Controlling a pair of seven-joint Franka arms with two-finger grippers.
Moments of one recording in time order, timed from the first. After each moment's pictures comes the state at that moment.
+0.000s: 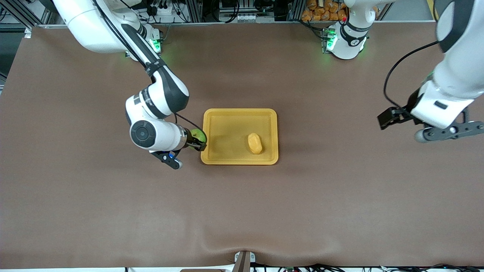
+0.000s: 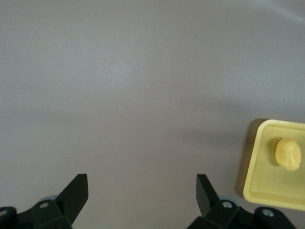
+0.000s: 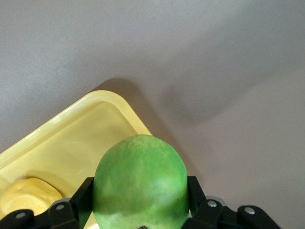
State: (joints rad) left arm 0.23 0.18 -0.46 -1.41 0.19 1.59 -0.33; right arm 0.23 0.58 0.29 -1.59 0.13 1.99 1.00
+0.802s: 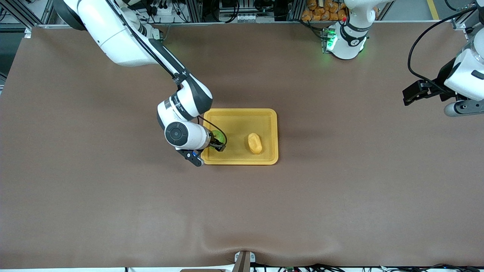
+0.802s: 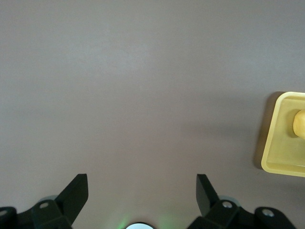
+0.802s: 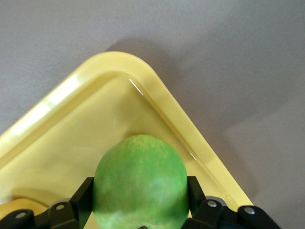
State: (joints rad) left arm 0.29 0.09 -0.46 -1.42 0.16 1.46 -0.23; right arm 0.32 0.72 0.28 -1.60 0.13 2.14 1.12
